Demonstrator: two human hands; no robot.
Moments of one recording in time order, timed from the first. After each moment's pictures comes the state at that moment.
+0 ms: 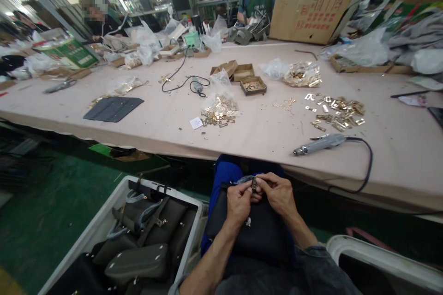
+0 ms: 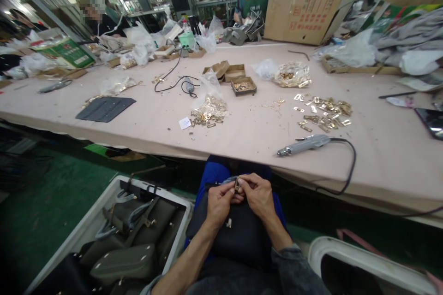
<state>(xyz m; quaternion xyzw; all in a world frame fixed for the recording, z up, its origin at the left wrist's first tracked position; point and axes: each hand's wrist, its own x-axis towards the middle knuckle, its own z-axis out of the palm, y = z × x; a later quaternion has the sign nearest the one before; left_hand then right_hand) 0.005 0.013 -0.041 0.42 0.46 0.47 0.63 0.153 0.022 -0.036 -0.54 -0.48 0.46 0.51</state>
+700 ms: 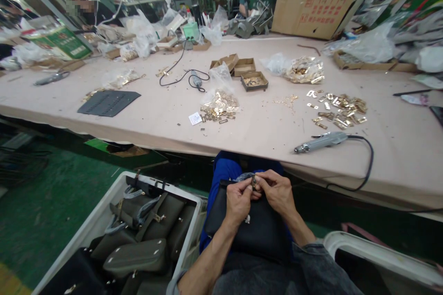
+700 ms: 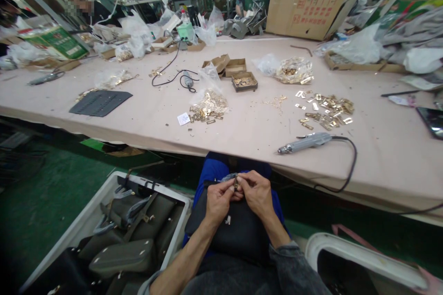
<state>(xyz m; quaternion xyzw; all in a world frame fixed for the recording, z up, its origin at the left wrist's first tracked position) 0.004 0.011 -0.042 0.43 0.44 0.47 0.63 0.150 0.021 -0.034 -0.56 -0.51 0.42 0.50</state>
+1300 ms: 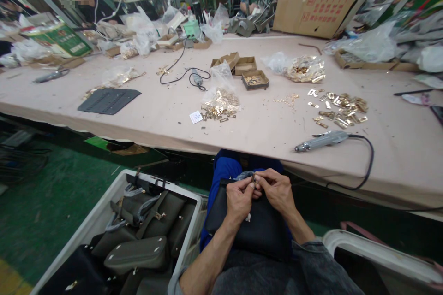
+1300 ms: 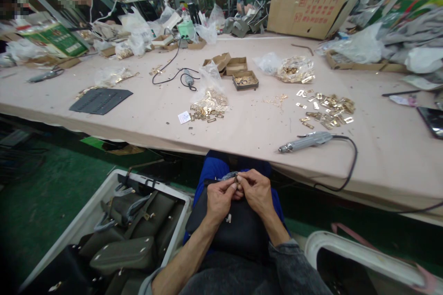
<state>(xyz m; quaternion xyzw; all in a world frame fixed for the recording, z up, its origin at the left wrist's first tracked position) 0.007 0.010 -0.039 0.42 0.48 0.49 0.60 0.149 0.021 -0.041 -0.56 -0.52 0.42 0.49</state>
